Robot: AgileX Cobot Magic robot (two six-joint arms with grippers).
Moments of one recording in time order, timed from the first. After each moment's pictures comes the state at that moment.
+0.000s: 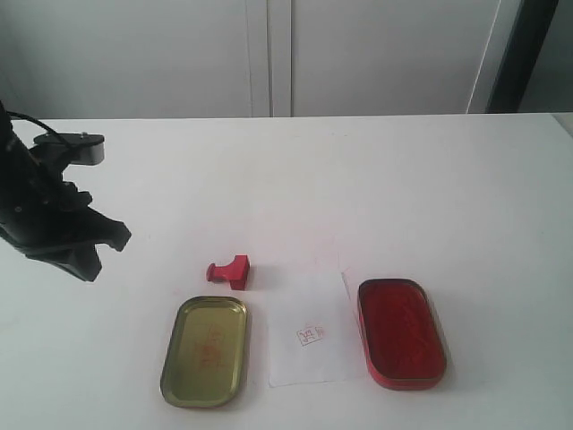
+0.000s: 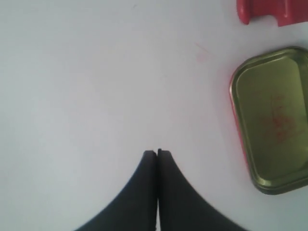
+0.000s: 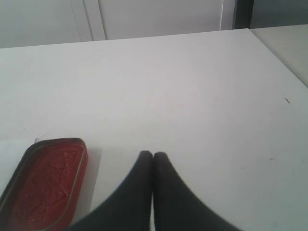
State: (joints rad) left arm -0.29 1.58 -1.05 -0.22 0.90 0.17; right arm 0.04 0.01 -0.01 0.00 0.36 0.13
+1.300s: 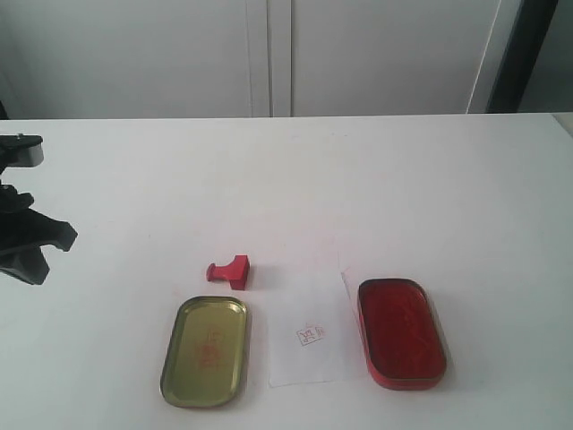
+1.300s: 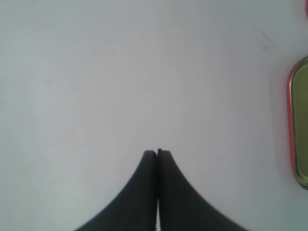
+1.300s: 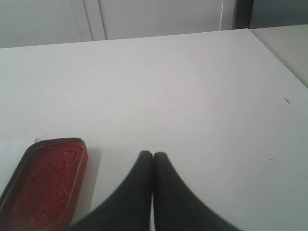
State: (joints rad) left arm -0.14 1.51 -0.97 -0.20 0.89 0.20; right arm 0.04 0.01 -0.01 0.00 0.36 0.13
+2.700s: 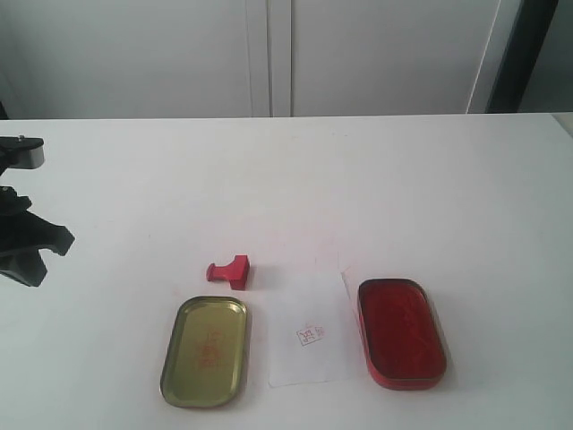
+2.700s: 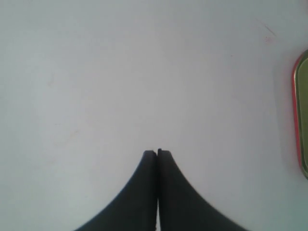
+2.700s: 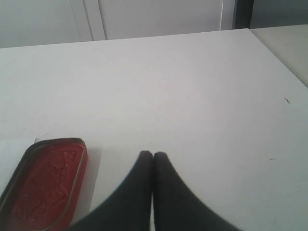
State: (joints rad) left arm -0.14 1.51 -0.97 -0.19 0.90 0.23; right arm 0.04 0.01 -0.01 0.00 0.36 0.13
